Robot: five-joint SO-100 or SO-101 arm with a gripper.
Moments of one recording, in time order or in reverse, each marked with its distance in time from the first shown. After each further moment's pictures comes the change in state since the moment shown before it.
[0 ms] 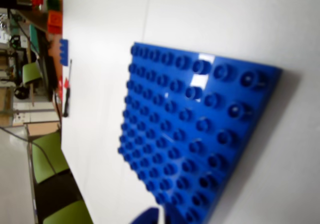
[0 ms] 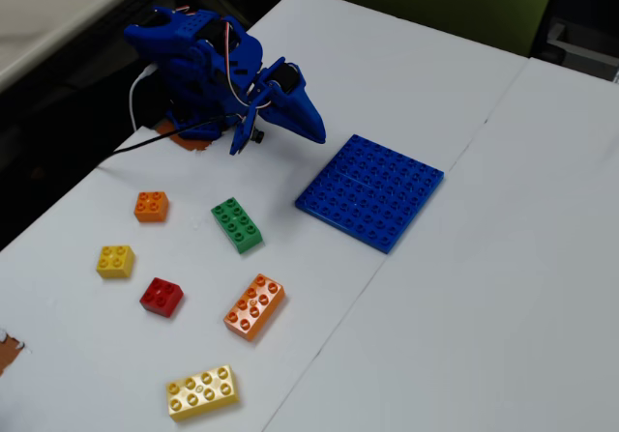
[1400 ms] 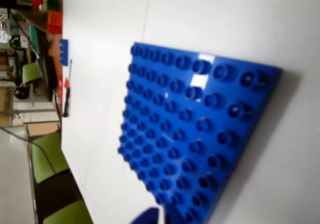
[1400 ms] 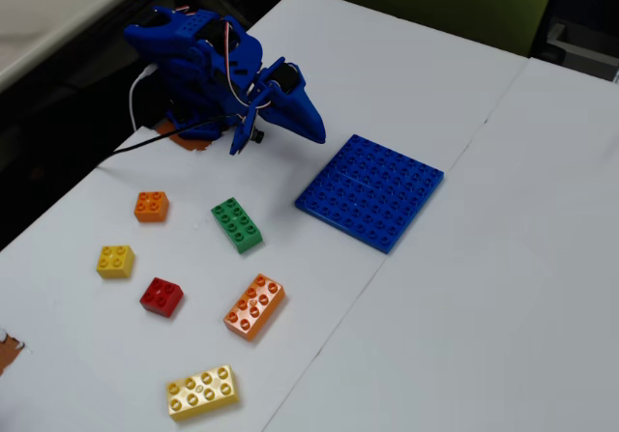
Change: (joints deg) arm 0.0 0.0 0.0 0.0 0.0
